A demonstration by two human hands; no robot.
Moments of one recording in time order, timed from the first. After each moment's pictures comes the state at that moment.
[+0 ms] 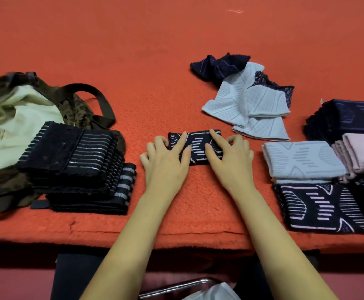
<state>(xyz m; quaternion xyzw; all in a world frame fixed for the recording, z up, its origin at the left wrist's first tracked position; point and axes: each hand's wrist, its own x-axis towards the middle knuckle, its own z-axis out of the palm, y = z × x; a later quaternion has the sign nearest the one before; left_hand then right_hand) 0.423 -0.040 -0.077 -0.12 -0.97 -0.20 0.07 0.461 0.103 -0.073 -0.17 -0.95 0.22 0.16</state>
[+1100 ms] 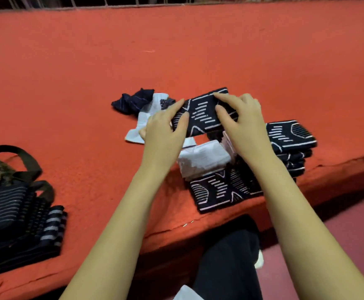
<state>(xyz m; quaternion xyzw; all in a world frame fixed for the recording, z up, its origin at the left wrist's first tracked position) 0.479 0.089 0.056 -0.31 -0.80 -0.51 0.05 0.563 0.228 0.062 -0.19 -0.88 0.23 0.38</state>
